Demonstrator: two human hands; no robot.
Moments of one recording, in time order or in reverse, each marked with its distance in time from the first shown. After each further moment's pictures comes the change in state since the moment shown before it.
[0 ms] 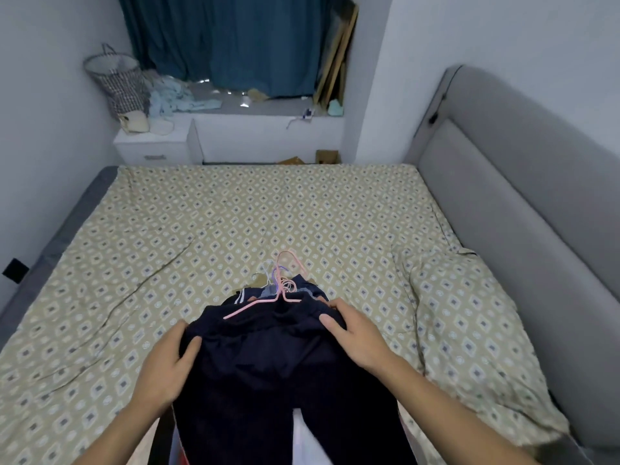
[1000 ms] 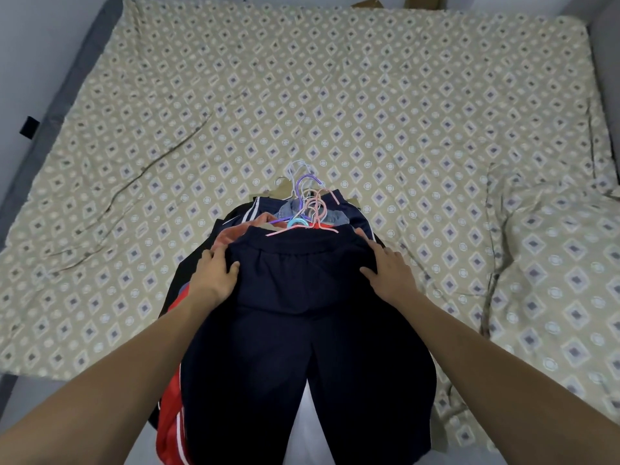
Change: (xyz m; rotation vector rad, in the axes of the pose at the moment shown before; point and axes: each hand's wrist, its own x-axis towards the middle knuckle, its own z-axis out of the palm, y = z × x) left_hand 0.128 -0.114 0.208 0.316 -0.271 -0.551; right_hand 0.191 0.245 0.129 -0.325 -0.275 0.102
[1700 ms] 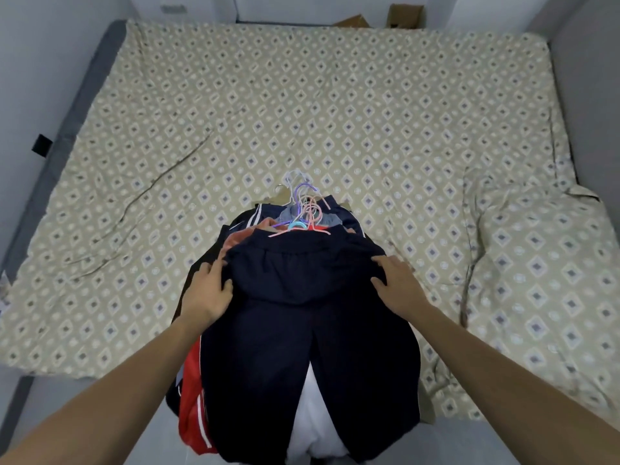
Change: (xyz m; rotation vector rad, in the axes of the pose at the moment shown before) left_hand -0.073 -0.015 -0.043 0.067 0.045 0.114; right_hand -0.084 -0.008 -0.051 0.119 -0.023 0.012
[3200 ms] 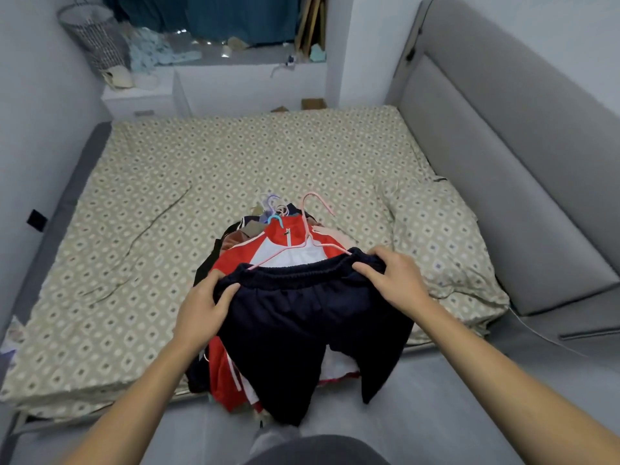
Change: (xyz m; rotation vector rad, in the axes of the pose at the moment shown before) left_hand -0.326 -0.049 -0.103 -0.363 0.245 0.544; right_hand -0.403 -0.145 -0.024 0.076 0.607 -0.050
